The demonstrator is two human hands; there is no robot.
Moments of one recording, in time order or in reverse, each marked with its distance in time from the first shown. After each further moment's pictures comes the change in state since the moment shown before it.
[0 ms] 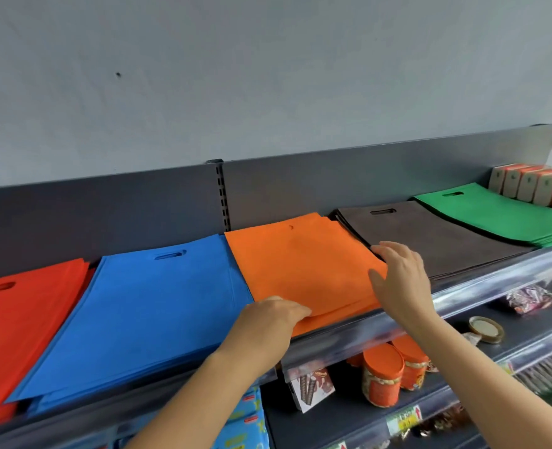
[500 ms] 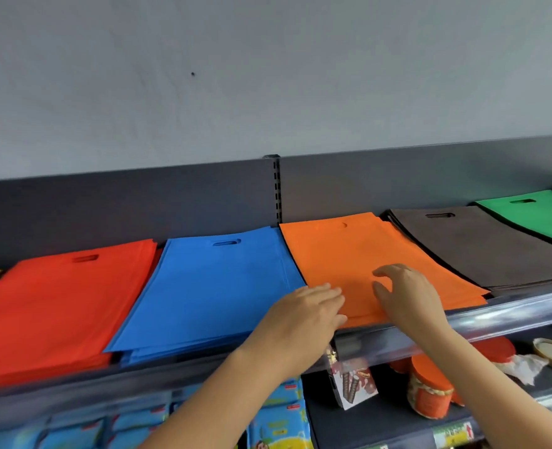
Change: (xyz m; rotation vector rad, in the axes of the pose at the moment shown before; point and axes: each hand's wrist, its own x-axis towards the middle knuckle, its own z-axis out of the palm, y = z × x) left_hand -0.038 -0.005 -0.029 -0.006 0.041 0.025; right_hand -0.024 -0.056 0.029 -0.002 -0.163 -0.123
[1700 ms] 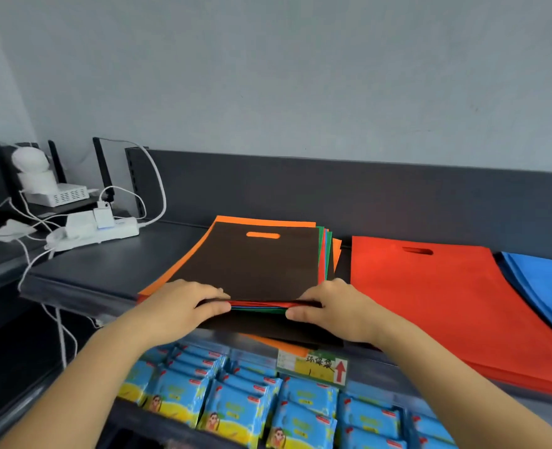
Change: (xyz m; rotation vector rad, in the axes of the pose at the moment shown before) left_hand -0.545 -0.386 -0.261 0.034 -0.131 -0.935; right_hand -0.158 -0.616 0.191 0.230 -0.755 -0.823
